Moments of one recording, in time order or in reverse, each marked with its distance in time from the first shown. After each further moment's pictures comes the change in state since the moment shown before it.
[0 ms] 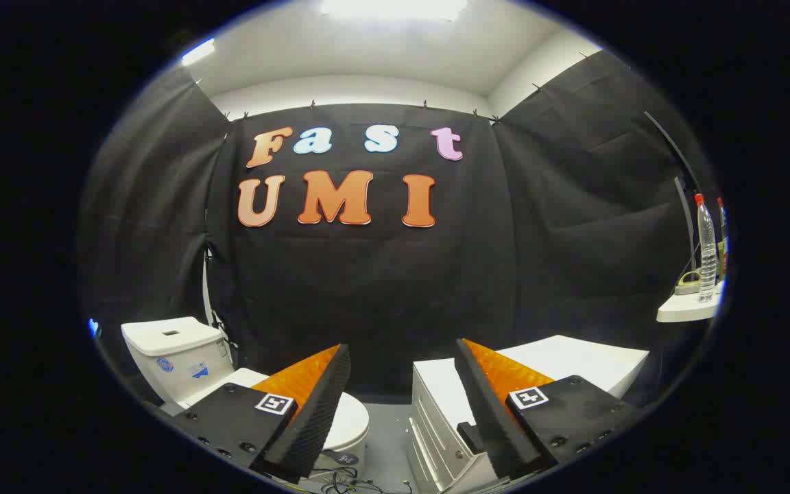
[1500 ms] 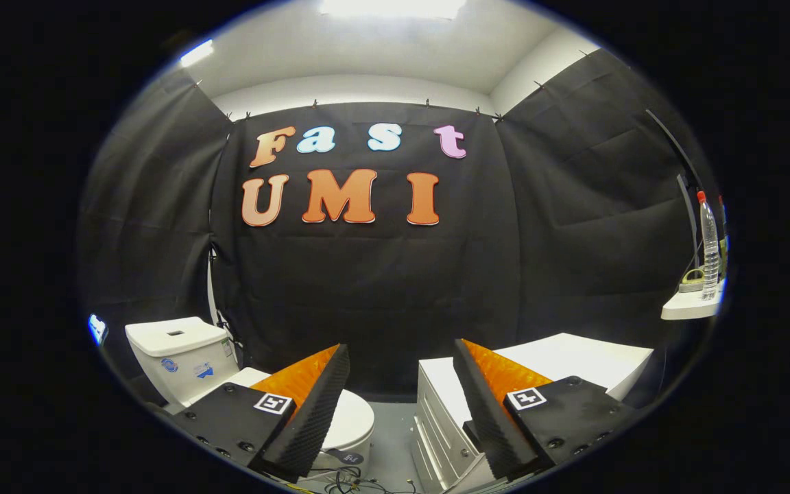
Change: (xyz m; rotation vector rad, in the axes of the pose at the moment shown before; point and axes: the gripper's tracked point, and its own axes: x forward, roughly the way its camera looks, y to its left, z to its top) arm 0.001 -0.003 0.000 0.006 0.011 0.009
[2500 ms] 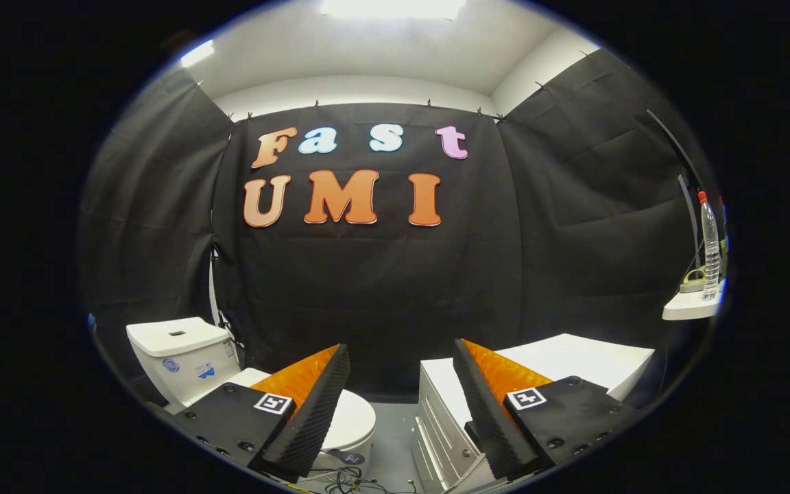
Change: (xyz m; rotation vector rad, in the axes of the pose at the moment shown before) arm 0.000 0.000 0.001 0.000 -0.003 0.009
